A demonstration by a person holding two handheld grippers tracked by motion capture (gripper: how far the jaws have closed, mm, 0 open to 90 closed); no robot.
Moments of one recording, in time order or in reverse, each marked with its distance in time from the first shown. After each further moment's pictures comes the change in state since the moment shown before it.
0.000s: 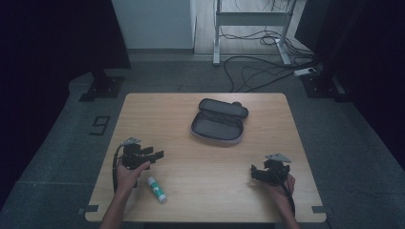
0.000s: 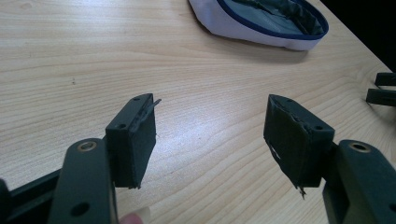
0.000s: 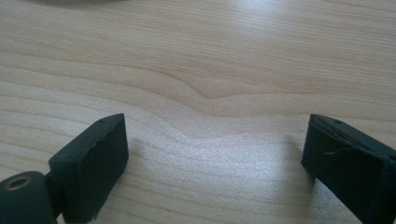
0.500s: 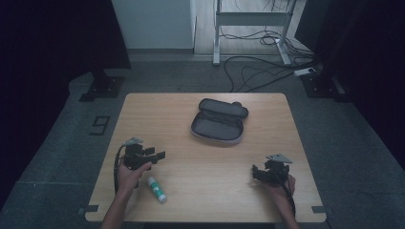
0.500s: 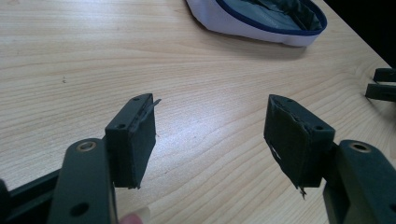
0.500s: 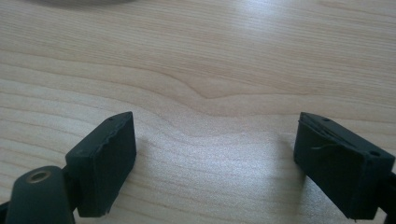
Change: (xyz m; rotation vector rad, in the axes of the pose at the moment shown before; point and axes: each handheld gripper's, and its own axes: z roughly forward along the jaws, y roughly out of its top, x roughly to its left) left arm -0.004 0.000 0.004 0.013 -0.007 0.009; right arm -0.002 -0.001 -0.002 -0.012 0.006 -0.011
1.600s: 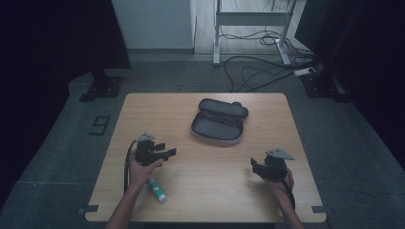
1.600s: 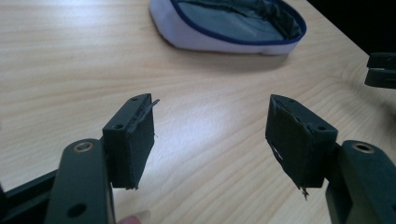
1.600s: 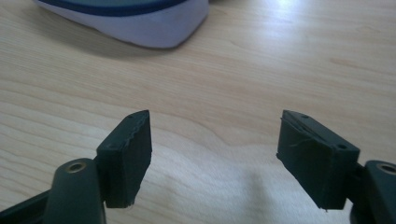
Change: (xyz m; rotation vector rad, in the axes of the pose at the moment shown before) left arm -0.025 0.018 0.025 -0.009 -0.027 0.063; right arm 0.005 0.022 -0.012 -0.111 0.089 -0.029
